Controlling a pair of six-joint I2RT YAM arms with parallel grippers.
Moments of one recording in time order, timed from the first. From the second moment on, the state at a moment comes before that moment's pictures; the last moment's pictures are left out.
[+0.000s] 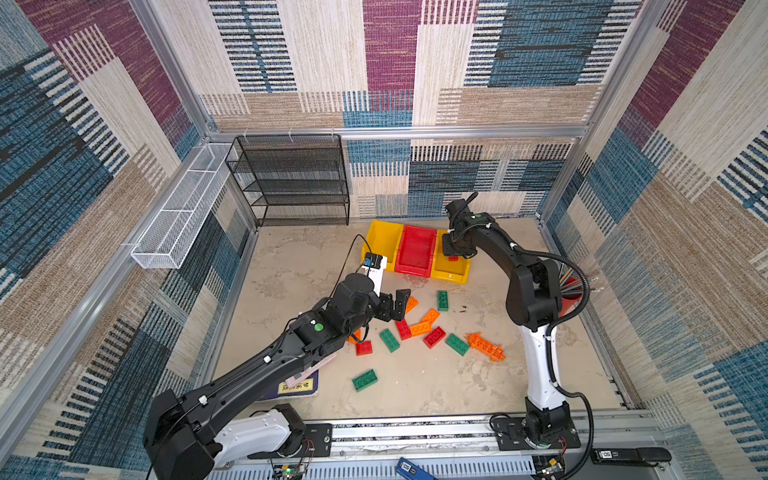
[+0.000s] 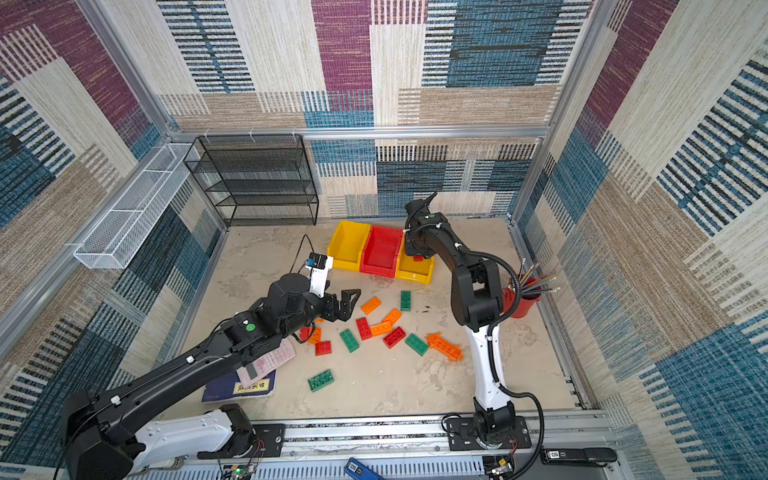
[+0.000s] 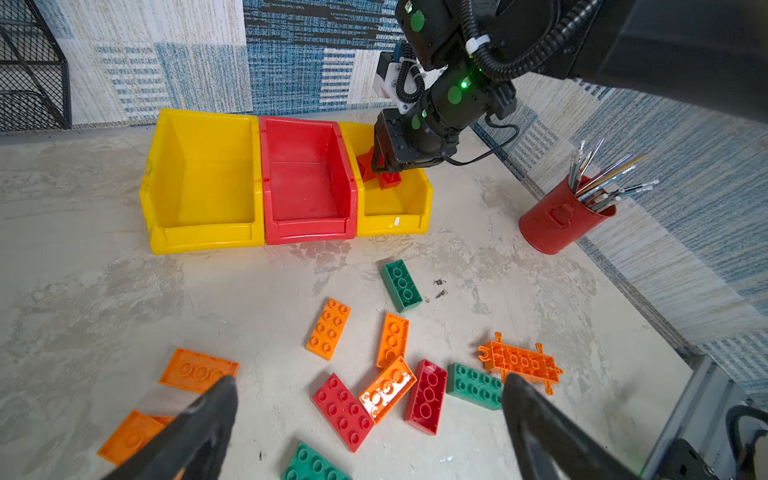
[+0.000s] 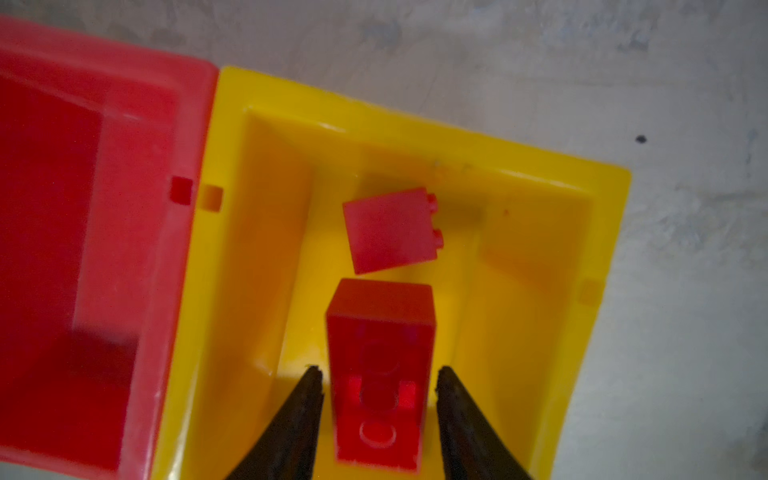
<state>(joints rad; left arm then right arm) -0.81 1.13 0.93 -0.24 -0.16 -0.37 0.29 2.30 2.08 -0.91 0.11 0.27</state>
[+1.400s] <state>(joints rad) -0.81 0.34 0.55 -0.73 -0.26 -0.73 0.81 1.92 1.42 -0.75 -0.04 0.48</state>
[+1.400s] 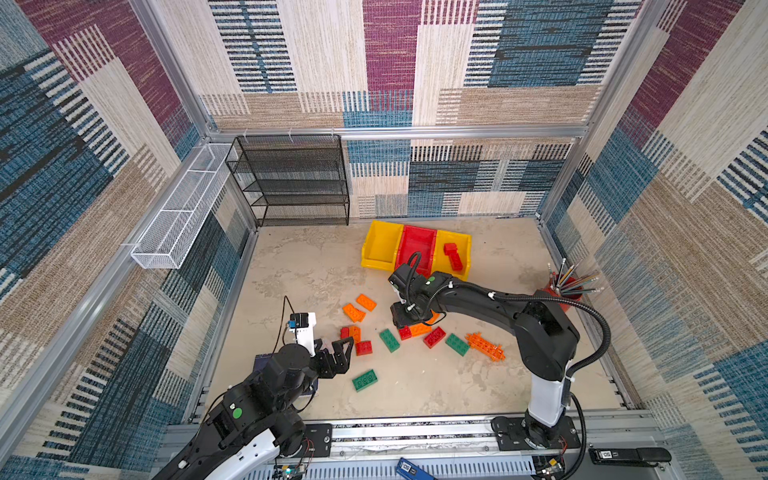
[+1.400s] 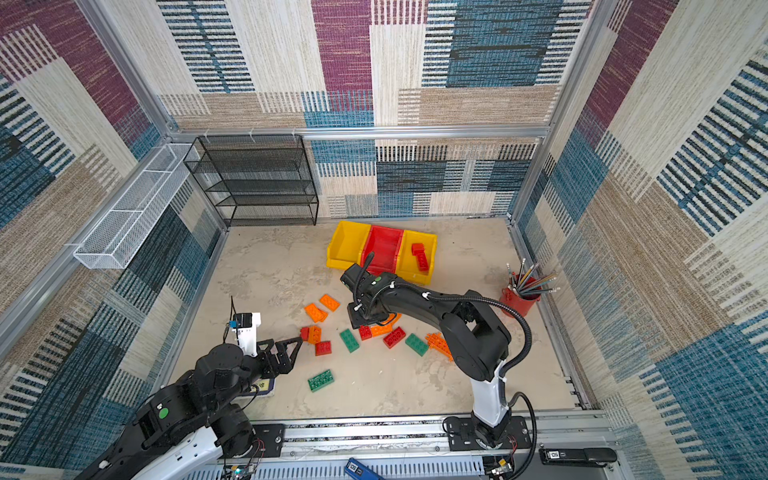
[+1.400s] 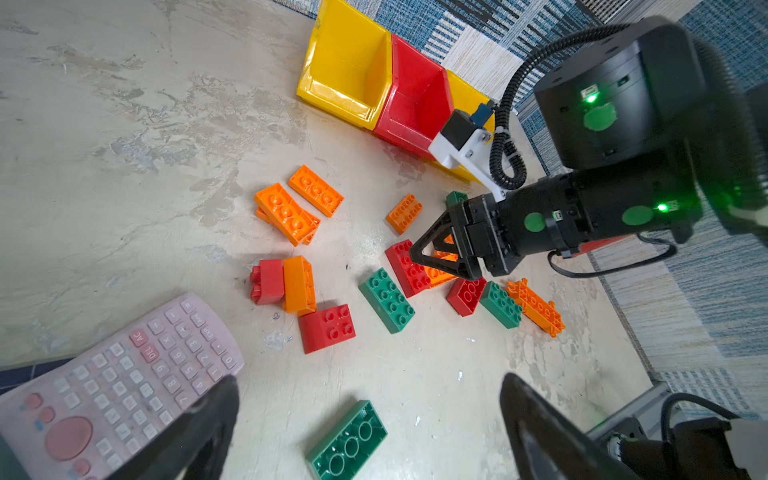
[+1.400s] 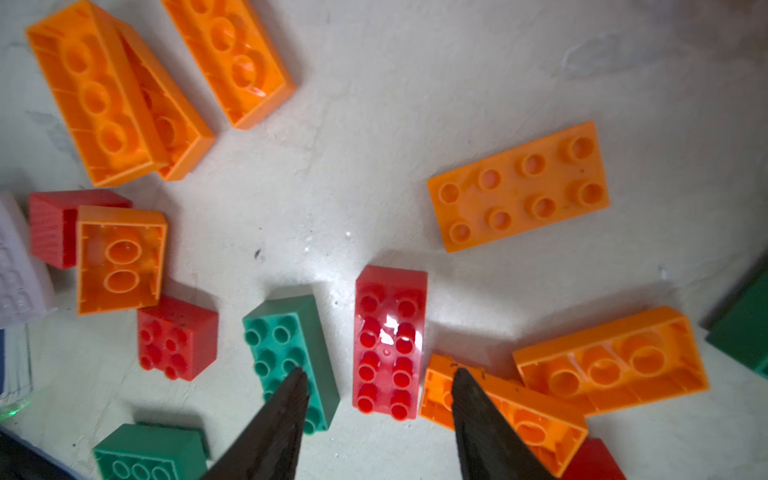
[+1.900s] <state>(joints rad) -0.81 0.29 0.53 -0.79 -0.28 -0.76 0.82 2.01 1.42 -0.73 -0.03 0.47</state>
